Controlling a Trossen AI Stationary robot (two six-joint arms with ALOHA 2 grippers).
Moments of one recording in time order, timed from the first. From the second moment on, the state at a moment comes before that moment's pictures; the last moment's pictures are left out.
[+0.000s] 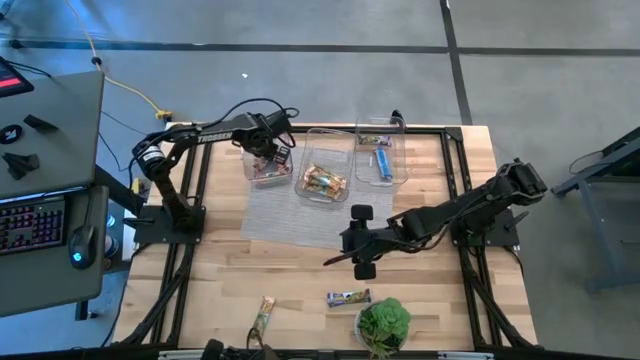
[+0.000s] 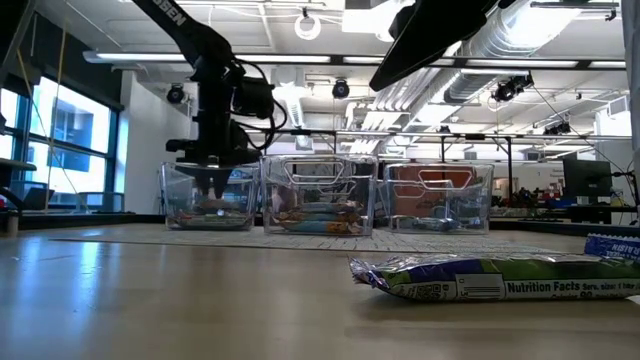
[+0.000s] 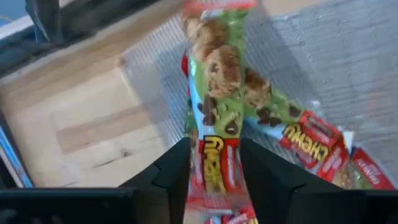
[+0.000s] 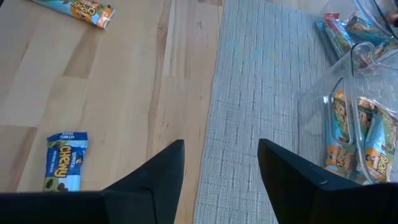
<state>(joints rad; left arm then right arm) 0.64 1.72 1.20 -0.85 -0.30 -0.53 0.35 1.58 1.16 -0.43 0.32 0.15</state>
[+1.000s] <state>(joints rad) 0.42 1.39 1.62 -1.33 -0.09 -0.32 0.36 1.78 1.16 -0.26 -0.13 -0.01</state>
